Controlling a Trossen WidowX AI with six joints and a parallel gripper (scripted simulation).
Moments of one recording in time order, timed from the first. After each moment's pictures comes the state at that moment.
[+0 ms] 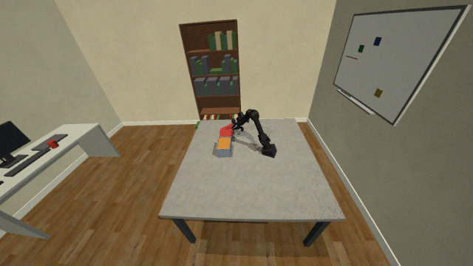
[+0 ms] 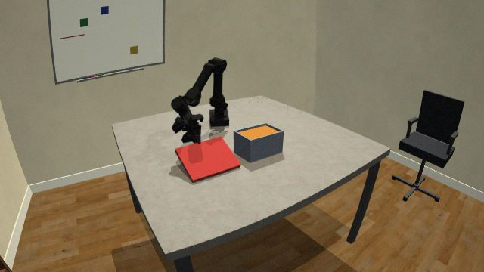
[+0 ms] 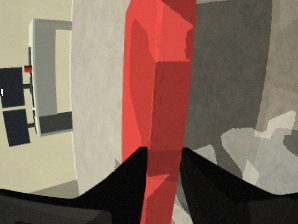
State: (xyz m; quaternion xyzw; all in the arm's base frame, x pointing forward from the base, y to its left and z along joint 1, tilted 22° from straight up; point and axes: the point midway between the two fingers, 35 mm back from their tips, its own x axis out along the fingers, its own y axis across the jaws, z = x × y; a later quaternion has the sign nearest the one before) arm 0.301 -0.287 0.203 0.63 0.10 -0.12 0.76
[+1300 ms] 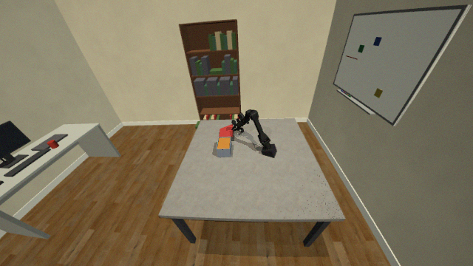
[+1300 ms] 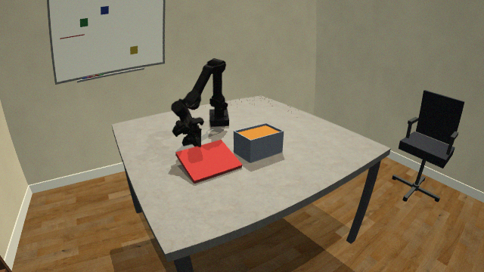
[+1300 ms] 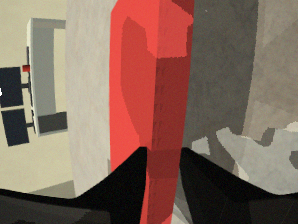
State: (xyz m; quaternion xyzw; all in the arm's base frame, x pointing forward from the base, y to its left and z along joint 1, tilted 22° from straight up) arm 0.306 -0.288 0.188 0.63 0.10 -0.12 0.76
